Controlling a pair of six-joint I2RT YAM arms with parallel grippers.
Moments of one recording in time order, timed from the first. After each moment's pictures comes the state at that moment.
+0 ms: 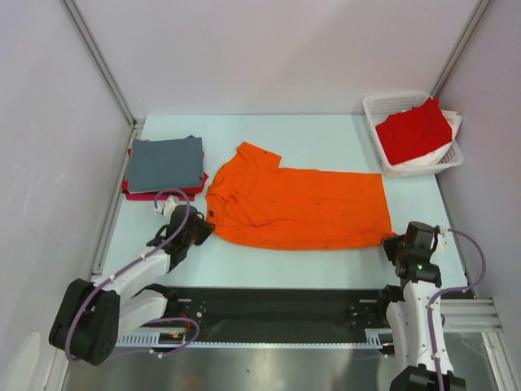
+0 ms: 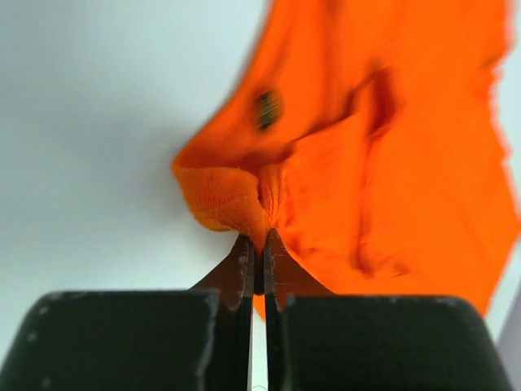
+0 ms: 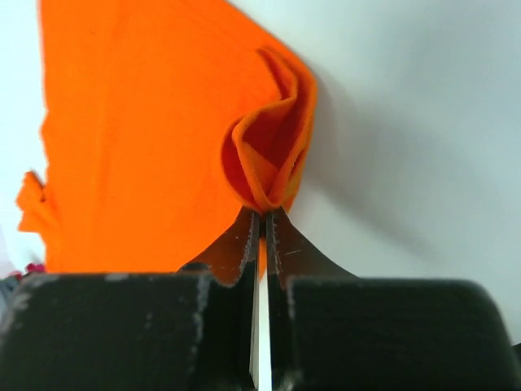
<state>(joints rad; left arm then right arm) -0.36 1.04 0.27 0.03 -0.17 -1.09 -0.23 0.49 0.27 -0.56 0.05 1.00</state>
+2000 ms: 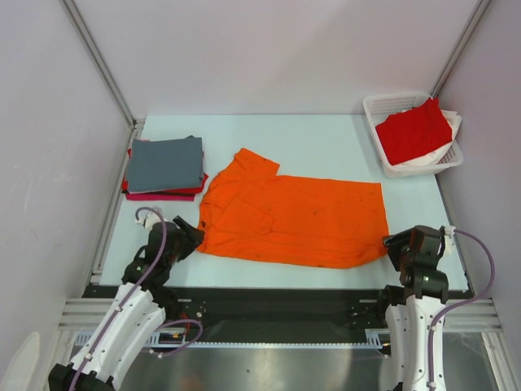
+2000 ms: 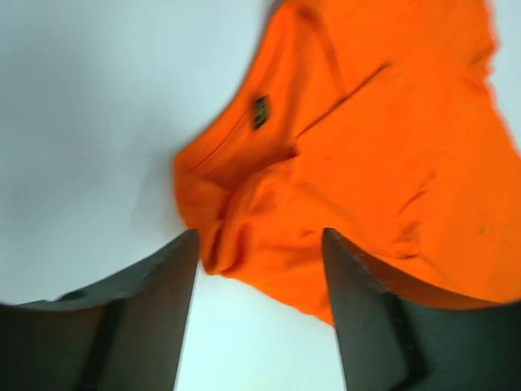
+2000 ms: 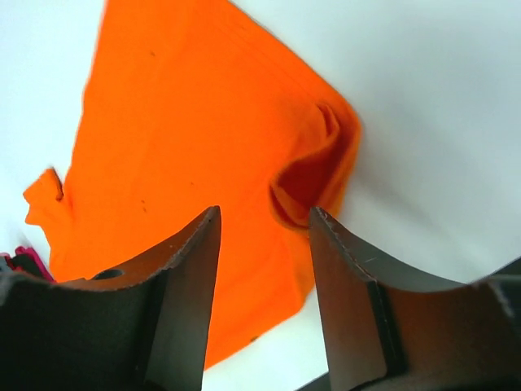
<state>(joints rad) -0.28 0.50 0.26 -0.47 -0.16 -0.91 -0.23 0.36 0.42 -0.82 0.04 0.93</state>
